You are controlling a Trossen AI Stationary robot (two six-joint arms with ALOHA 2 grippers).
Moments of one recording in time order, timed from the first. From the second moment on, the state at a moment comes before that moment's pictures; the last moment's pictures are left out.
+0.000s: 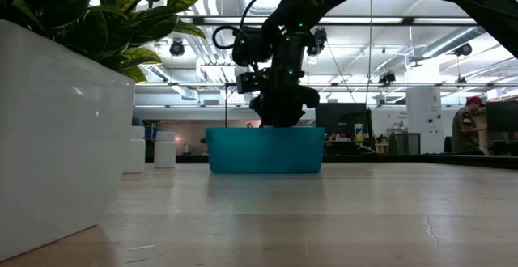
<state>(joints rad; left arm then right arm) 0.16 0.16 0.01 0.25 -0.09 0.03 -0.27 2.18 1.75 -0.93 -0.07 -0.58</state>
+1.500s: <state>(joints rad) 0.16 0.16 0.01 0.25 -0.09 0.03 -0.27 2.18 1.77 -0.96 -0.08 -0.57</state>
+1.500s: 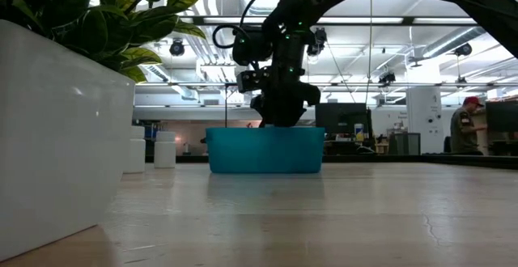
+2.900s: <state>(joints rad) 0.16 0.16 0.01 0.25 -0.09 0.03 -0.26 2.13 1.77 -0.99 -0.02 -0.57</state>
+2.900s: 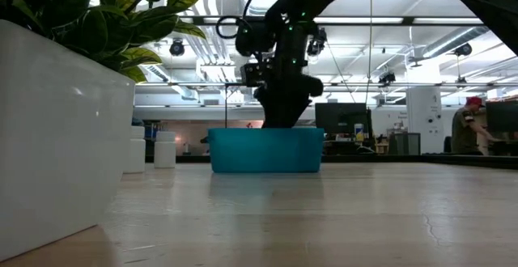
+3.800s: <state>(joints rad) 0.16 0.16 0.01 0.25 -0.09 0.03 -0.21 2.00 1.78 -0.91 -0.20 -0.49</state>
